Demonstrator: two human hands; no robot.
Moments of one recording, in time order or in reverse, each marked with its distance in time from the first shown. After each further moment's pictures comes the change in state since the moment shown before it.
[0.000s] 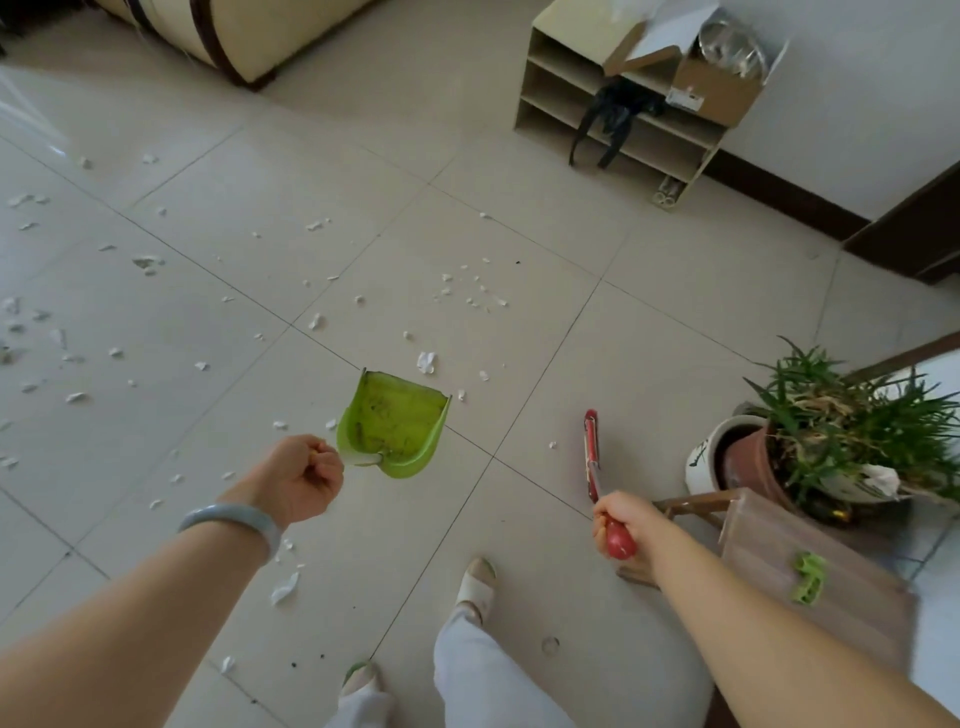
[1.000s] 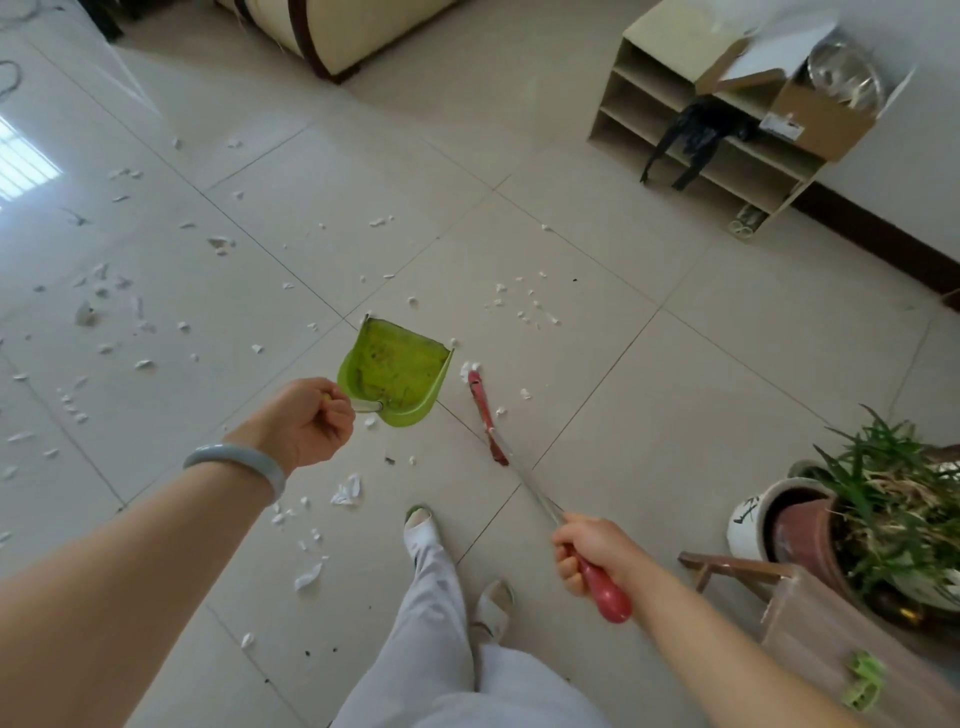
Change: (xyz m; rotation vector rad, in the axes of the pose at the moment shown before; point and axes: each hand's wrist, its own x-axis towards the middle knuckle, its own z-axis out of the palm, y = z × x) left_hand -0.013 0.083 0.031 -0.029 -0.016 0.127; right_hand -0.062 -0.049 0.074 -0.180 -0.363 -0.068
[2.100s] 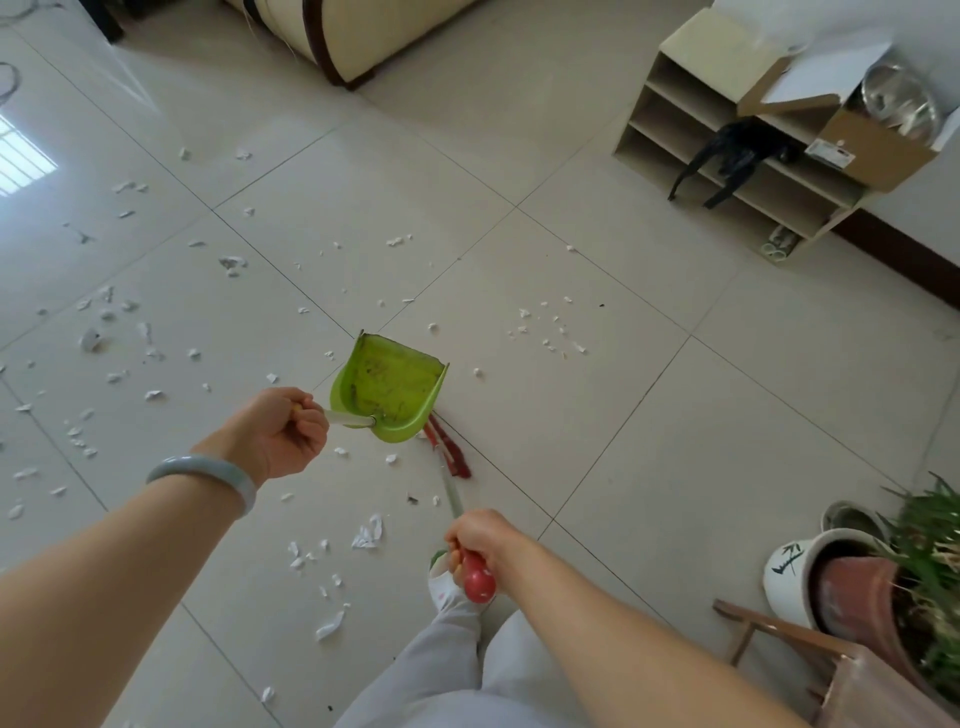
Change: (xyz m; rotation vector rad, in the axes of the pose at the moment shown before) left_hand 0.053 0.153 -0.028 -0.043 0.041 -0.051; right_hand 0.085 -0.116 0.202 -0.125 -0.084 0.145
